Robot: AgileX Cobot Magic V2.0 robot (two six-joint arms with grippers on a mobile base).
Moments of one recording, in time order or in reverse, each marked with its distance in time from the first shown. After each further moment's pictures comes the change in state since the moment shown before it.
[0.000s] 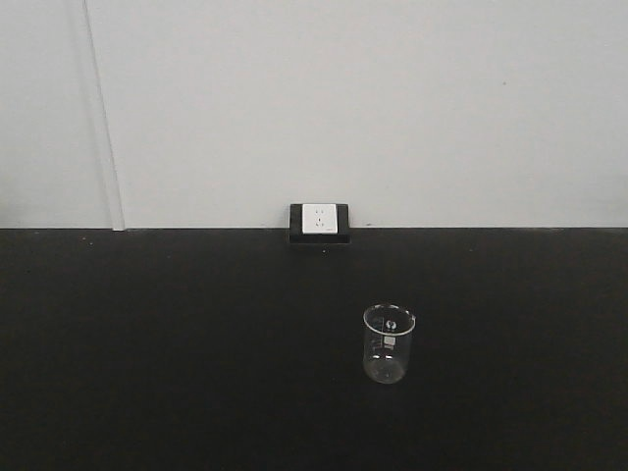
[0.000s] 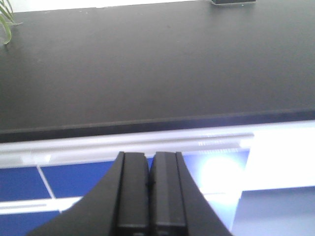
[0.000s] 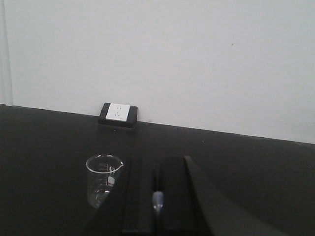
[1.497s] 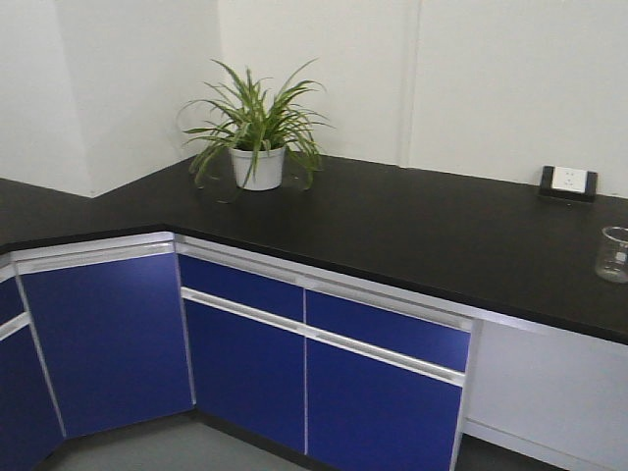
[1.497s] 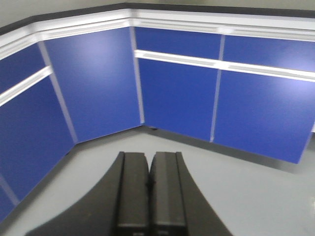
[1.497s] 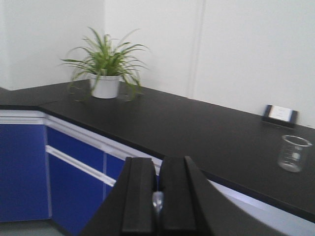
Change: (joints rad) left arm 0.000 0.000 0.000 0.000 0.000 0.000; right arm 0.000 0.000 0.000 0.000 0.004 0.000
